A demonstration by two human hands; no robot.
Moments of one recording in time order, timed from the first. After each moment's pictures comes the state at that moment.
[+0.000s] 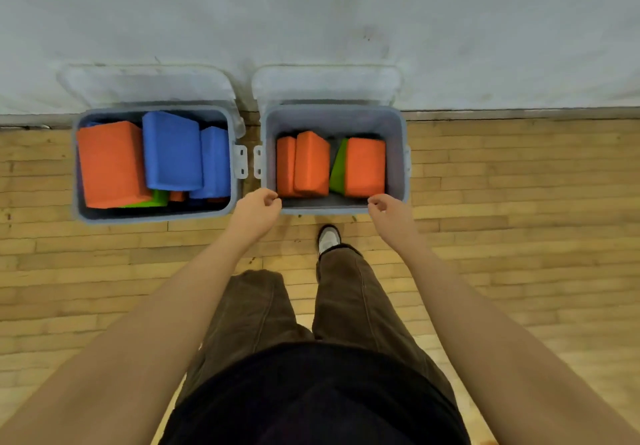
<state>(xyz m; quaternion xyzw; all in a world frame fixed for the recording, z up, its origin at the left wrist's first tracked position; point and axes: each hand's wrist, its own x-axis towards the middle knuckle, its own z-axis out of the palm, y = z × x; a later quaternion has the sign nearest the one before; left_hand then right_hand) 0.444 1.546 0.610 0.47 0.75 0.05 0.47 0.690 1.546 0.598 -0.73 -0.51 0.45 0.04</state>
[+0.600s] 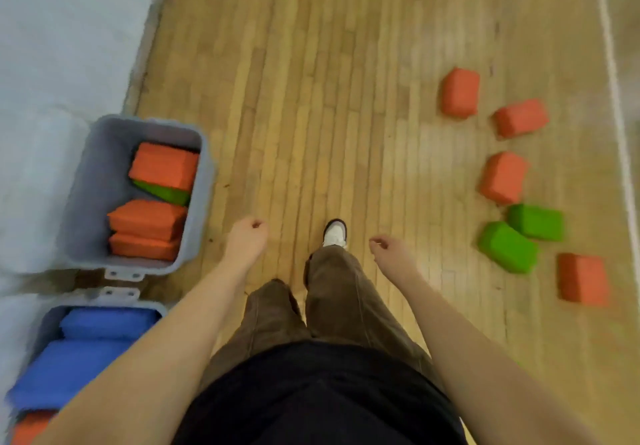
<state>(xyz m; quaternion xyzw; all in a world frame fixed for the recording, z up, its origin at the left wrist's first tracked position) 0.512 1.340 0.621 0.79 0.35 -0.24 0.45 0.533 1.081 0.612 -0.86 0.19 0.34 0.32</state>
